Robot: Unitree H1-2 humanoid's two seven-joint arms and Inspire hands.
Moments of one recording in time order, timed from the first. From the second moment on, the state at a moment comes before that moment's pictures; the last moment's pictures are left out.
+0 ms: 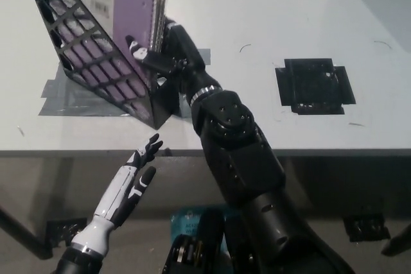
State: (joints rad) left_arm -0.14 0.19 -0.11 0.07 0.17 -0.25 -0.12; right_arm -0.93 0.30 -0.02 0.65 0.07 0.06 -0.04
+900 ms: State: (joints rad) left_arm -0.16 0.20 -0.12 0.08 0.19 -0.25 -0.12; right_arm -1.10 0.33 -0.27 0.35 0.30 0.10 -0.11
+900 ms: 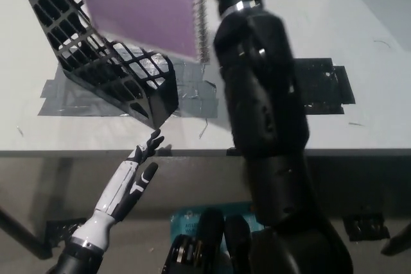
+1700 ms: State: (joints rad) left_arm -0.14 0.20 -0.11 0.08 0.18 -0.25 -0.12; right_arm -0.99 0.25 -0.65 0.27 0.68 0.27 -0.26
